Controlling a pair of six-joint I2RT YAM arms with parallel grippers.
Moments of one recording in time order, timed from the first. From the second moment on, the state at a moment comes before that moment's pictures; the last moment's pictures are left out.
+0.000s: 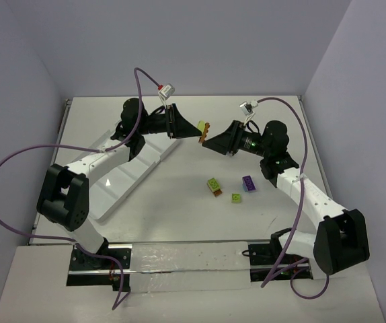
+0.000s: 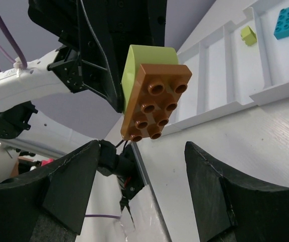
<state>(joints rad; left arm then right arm) -0.49 1.65 1.17 0.56 0.98 -1.05 0.29 1.19 0.78 0.44 -0.85 0.85</state>
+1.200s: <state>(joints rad) -0.50 1.67 1.15 0.75 1.06 -1.16 0.33 1.27 0.78 0.64 -0.90 1.00</state>
